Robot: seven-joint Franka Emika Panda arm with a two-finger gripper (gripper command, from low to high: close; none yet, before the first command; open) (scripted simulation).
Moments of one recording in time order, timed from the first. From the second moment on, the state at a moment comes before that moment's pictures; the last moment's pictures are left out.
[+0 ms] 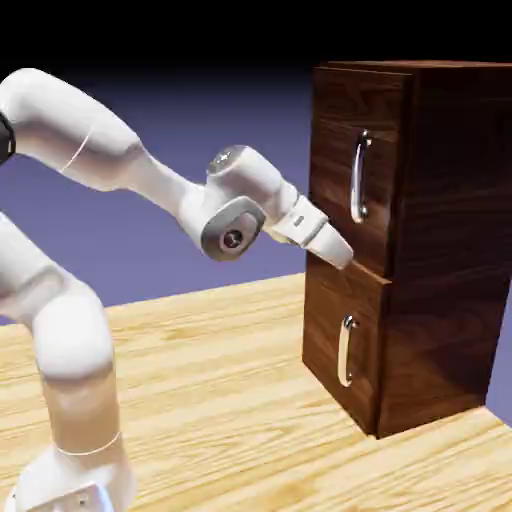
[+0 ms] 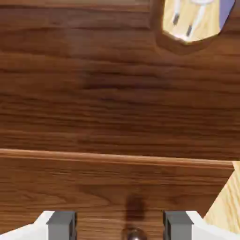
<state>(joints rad) 0.04 -0.59 -0.03 -2.80 -0.12 3.03 0.83</state>
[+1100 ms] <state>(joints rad) 0.44 -0.83 -0.45 -2.67 -1.55 2.92 1.96</state>
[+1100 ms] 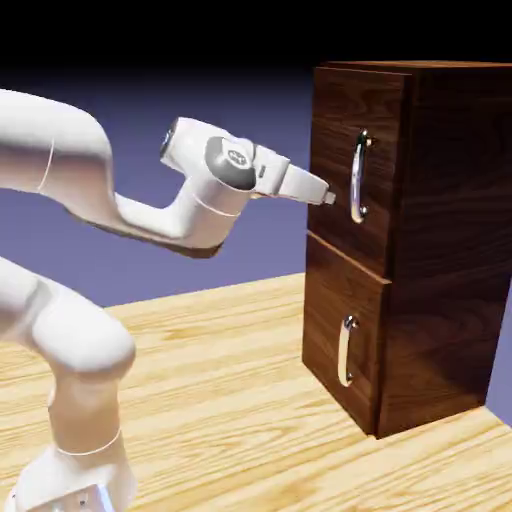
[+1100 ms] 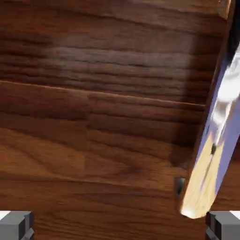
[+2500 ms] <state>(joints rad) 0.58 -0.86 -0.55 -2.60 -2.49 2.70 2.90</state>
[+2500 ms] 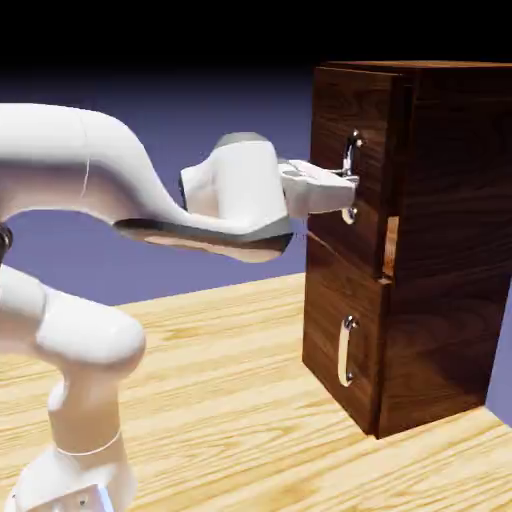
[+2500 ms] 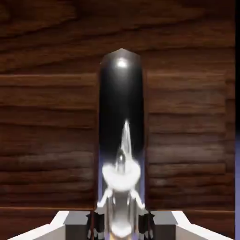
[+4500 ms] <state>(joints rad) -0.56 -0.93 1.28 -2.13 -0.66 1.36 2.48</state>
